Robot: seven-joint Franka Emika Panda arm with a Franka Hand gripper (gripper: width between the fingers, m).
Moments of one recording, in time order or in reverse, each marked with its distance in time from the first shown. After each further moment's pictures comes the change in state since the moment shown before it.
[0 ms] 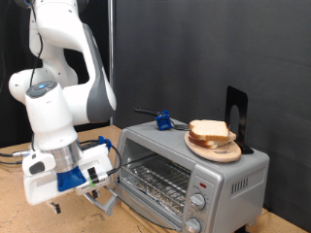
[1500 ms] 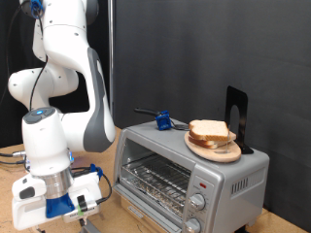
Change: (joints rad) arm -0.066 0.173 0.049 0.028 0.100 0.176 -0.165
